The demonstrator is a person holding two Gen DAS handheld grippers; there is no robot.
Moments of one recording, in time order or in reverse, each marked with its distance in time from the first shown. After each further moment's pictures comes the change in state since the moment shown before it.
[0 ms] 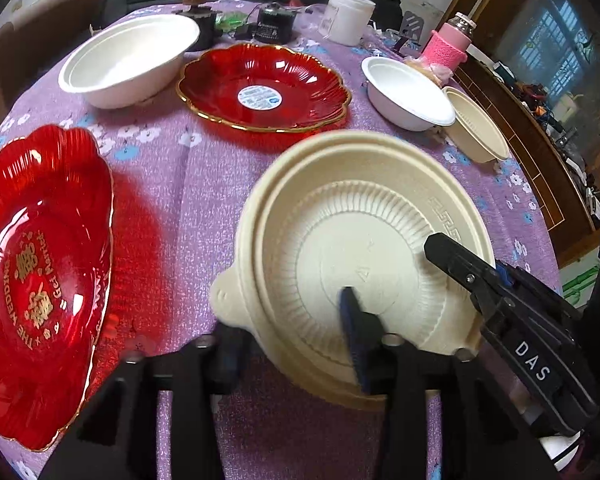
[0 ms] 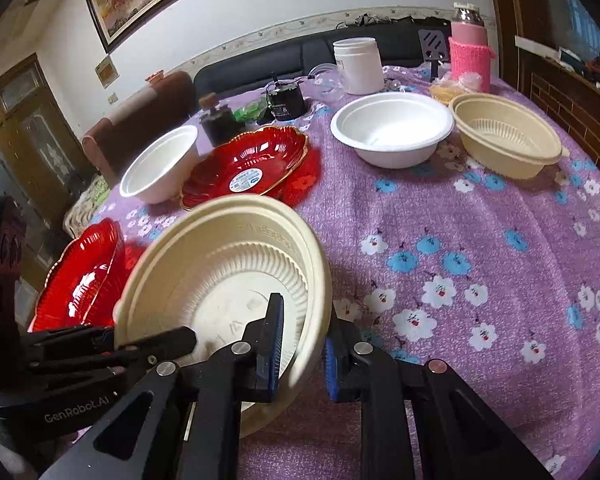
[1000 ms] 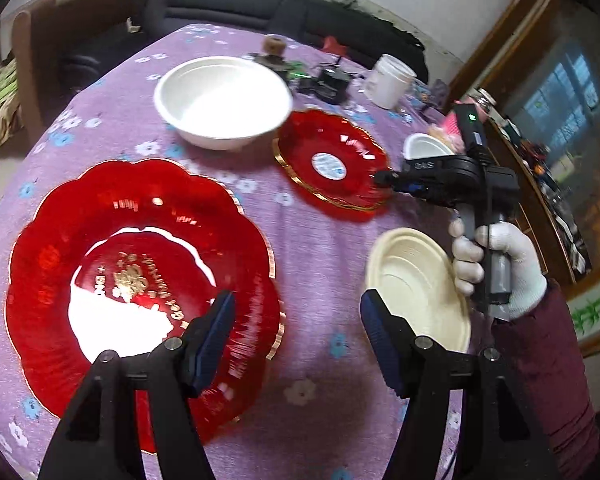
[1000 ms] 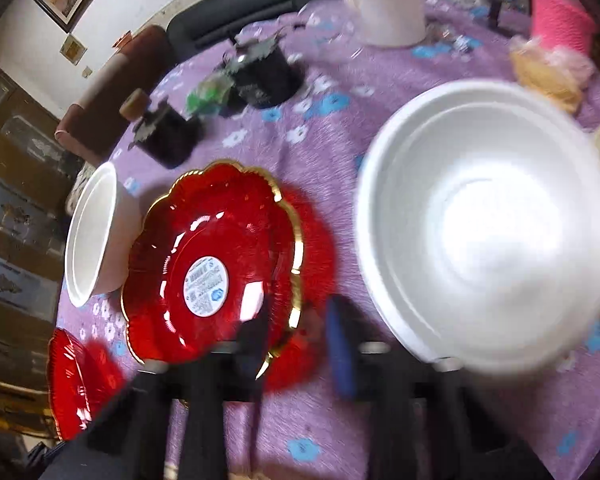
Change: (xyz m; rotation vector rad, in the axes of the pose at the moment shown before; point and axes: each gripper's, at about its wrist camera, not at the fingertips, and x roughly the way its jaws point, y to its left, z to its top) left arm -0.073 0.080 0.024 -0.140 -0.086 -0.033; right arm 0.152 -0.017 0.147 0.096 0.331 0.094
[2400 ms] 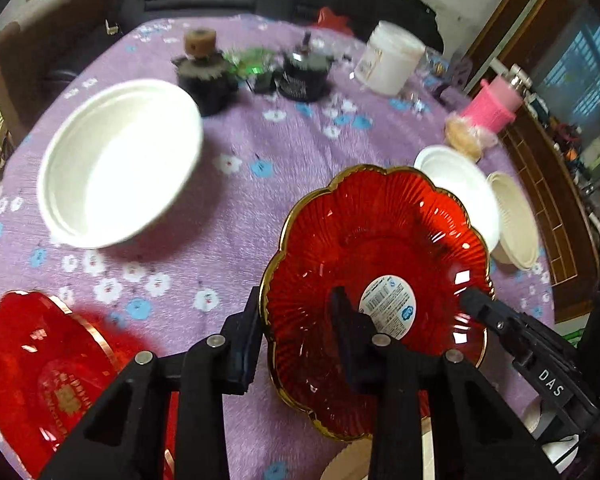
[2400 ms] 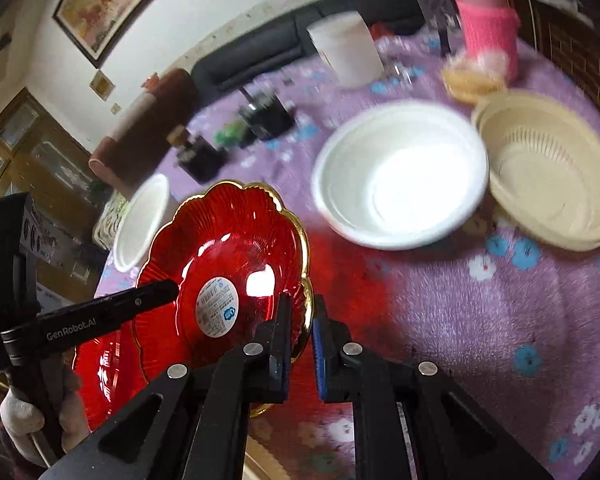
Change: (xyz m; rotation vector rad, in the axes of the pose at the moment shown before) left arm 0.086 -0.078 0.094 0.061 0.088 0.097; right arm -0.097 -0.027 -0.069 -0.012 -0.209 0.053
